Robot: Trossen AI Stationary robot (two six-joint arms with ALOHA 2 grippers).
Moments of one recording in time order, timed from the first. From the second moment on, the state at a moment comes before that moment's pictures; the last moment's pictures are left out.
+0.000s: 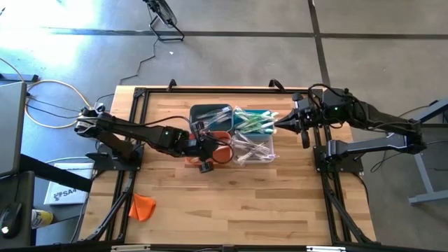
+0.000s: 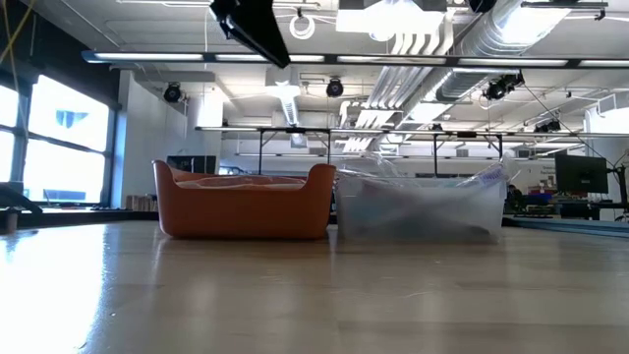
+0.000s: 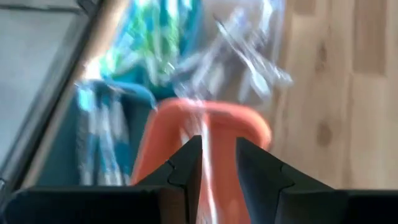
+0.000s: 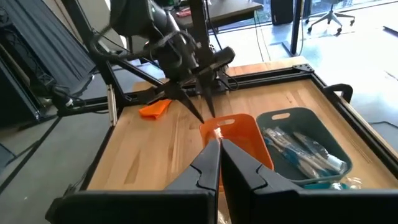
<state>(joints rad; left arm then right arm) -0.19 1.50 1.35 -0.73 -0.46 -0.23 -0.18 0.84 1.06 -0.50 -0.23 0.13</state>
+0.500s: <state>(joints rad) -0.19 1.46 1.35 -0.68 -0.41 -0.13 -0.18 0.84 1.06 -0.50 -0.18 0.08</state>
